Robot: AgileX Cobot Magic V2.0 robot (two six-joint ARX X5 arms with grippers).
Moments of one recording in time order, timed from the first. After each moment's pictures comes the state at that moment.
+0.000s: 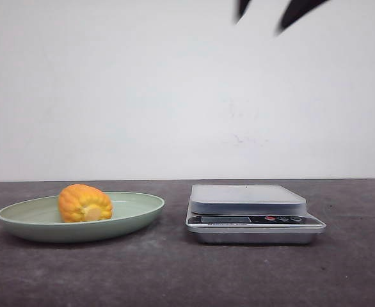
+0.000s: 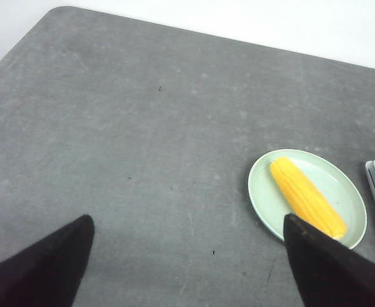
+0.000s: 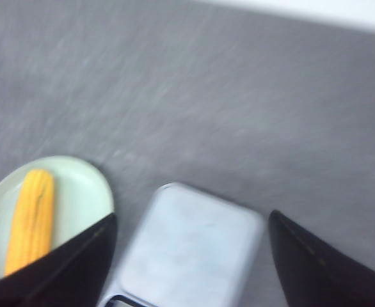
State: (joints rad) left arm -0.55 0.38 1.26 -1.42 -0.52 -0.46; right arm 0.45 1.31 1.52 -0.81 0.00 0.17
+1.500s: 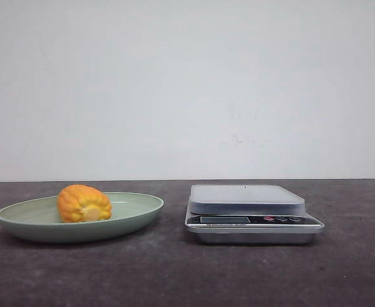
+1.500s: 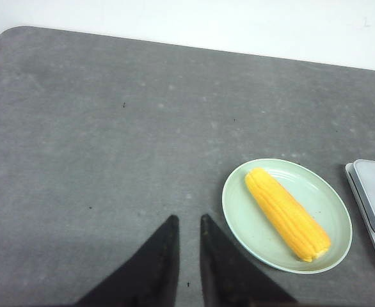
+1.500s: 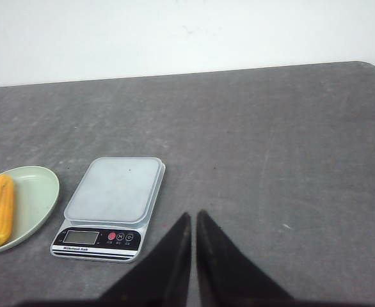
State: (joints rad) left arm -0.55 0.38 1.06 -1.14 -0.47 -0.36; right arm 0.29 0.24 1.01 -1.08 0.08 0.23
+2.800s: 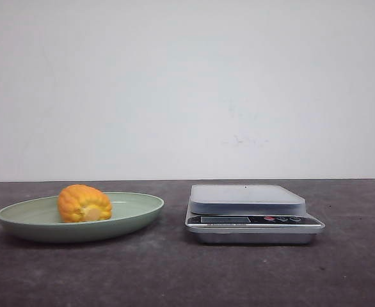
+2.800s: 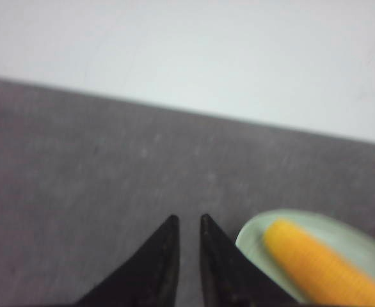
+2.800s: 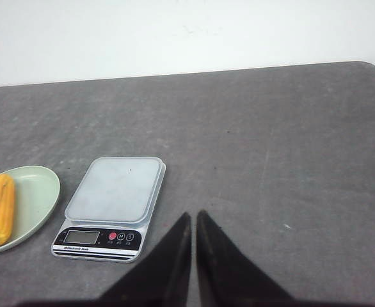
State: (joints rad) left arm -0.04 0.01 0.08 -0.15 -0.02 -0.18; right arm 0.29 0.24 1.01 -1.08 0.08 0.23
